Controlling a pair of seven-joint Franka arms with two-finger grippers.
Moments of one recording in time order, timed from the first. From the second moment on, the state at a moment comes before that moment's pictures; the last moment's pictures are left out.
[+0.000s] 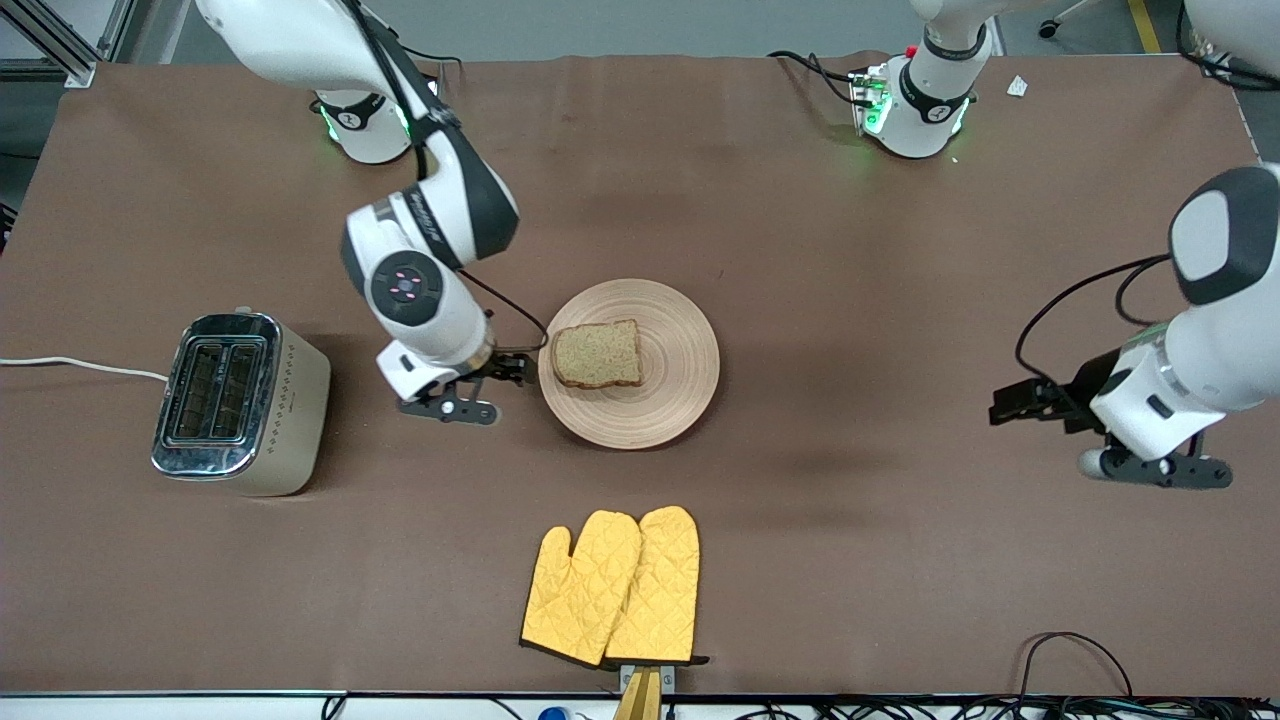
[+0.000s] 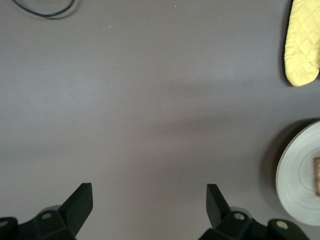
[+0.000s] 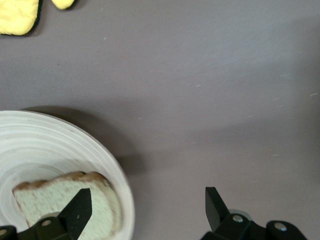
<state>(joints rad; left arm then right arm) 0.22 0.39 -0.40 -1.36 0.05 1.73 -0.06 0.55 0.48 -0.05 -1.69 0.04 2.10 0.66</state>
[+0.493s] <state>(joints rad) 0.23 0.16 -0.38 -1.35 0.07 1.56 -0.06 0.65 0.58 -0.05 -1.70 0.04 2.19 0.76</state>
